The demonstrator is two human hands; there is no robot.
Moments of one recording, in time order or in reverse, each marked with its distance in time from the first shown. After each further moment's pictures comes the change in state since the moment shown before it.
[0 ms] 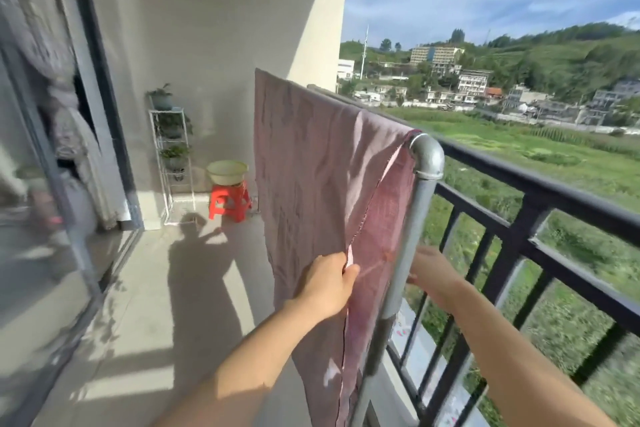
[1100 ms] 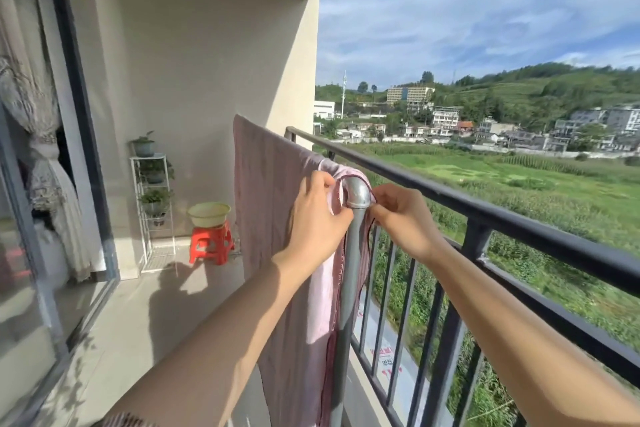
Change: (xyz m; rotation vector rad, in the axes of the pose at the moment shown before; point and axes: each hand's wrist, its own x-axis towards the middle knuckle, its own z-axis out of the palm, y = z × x) left_hand 0.025 0.112 -0.067 -0.217 0.538 0.308; right_hand -0.073 -0.128 -0.037 -0.307 0.209 -0.637
